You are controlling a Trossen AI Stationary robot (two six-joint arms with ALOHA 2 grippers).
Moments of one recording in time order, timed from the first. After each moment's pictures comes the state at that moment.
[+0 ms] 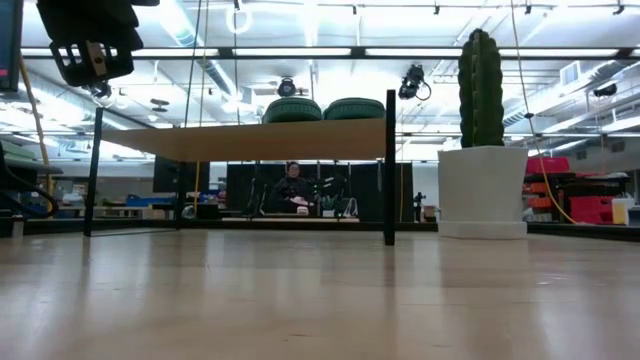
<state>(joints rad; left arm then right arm) -0.59 1.26 0.81 -0.26 -0.26 -1.00 0.33 1.49 1.38 0.13 -0.10 0.11</state>
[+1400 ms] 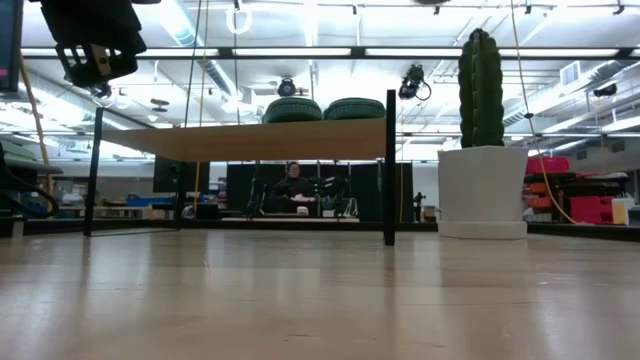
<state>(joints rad) -0.59 1.26 0.81 -0.27 -0.27 -0.96 0.38 1.47 1.39 -0.07 0.12 0.20</state>
